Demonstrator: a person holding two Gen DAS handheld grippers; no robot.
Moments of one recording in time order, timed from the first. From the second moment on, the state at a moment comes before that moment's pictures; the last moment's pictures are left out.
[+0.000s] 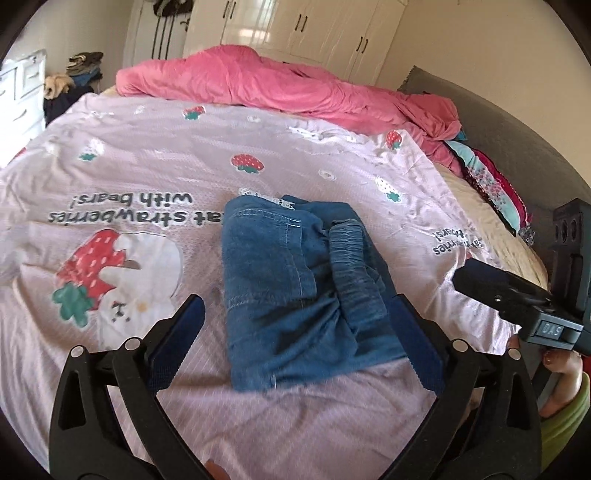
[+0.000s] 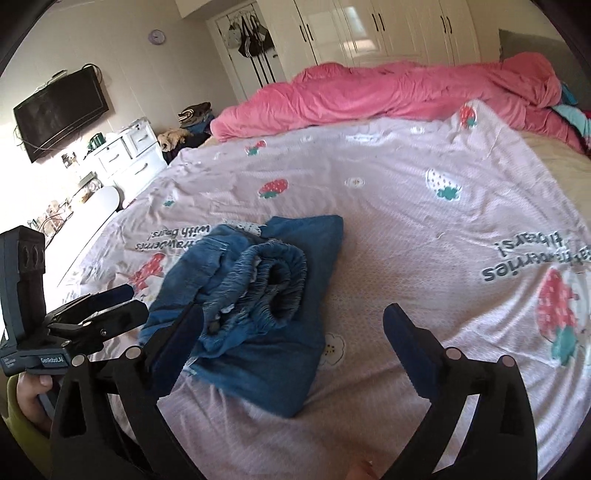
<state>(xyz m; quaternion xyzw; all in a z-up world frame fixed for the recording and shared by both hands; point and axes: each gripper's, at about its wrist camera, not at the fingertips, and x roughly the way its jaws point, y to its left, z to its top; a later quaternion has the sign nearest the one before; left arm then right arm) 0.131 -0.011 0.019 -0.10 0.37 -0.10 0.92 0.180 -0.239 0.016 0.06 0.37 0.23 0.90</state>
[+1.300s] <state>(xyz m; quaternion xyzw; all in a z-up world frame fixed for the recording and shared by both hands) 0.037 -0.009 -0.028 -0.07 0.40 -0.06 0.91 0.068 -0.245 -0.030 0.01 0.37 0.17 0.91</state>
